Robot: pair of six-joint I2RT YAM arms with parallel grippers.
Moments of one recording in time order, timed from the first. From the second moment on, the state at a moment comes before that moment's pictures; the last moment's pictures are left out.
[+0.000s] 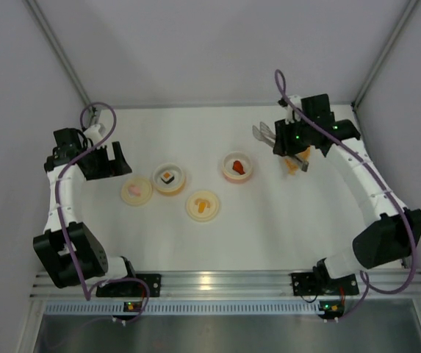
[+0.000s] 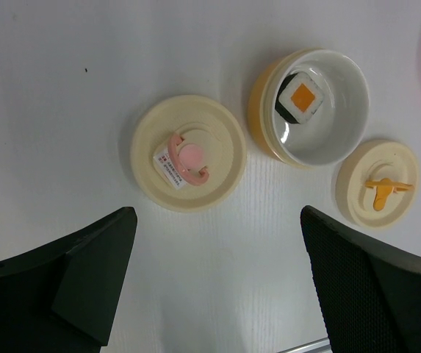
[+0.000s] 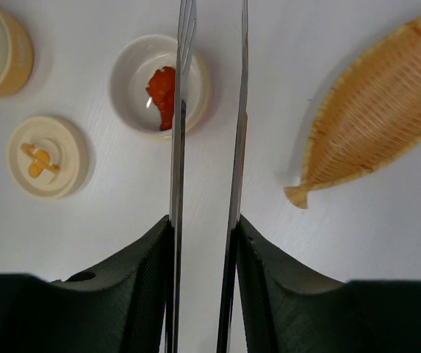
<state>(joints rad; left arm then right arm) 0.34 1.37 1.20 -0.79 0.47 0.13 0.30 1.49 1.50 -0.85 -0.23 -0.03</state>
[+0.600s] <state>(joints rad) 0.34 1.35 1.23 -0.82 0.48 0.15 -0.34 1.36 1.21 -0.84 -0.24 -0.19</state>
